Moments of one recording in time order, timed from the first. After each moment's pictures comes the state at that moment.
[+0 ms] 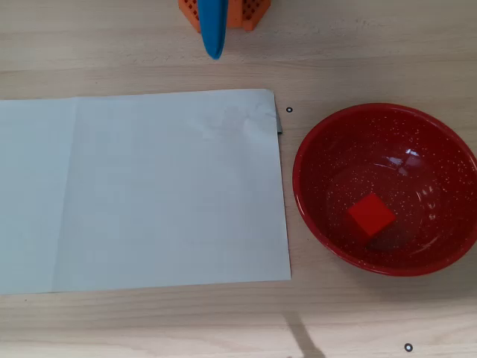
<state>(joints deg) 1.9 158.3 132.4 61.1 -10.0</state>
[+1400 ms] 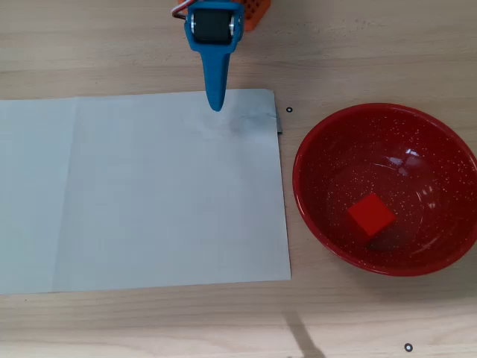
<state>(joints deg) -0.2 188.0 179.0 52.8 -9.0</state>
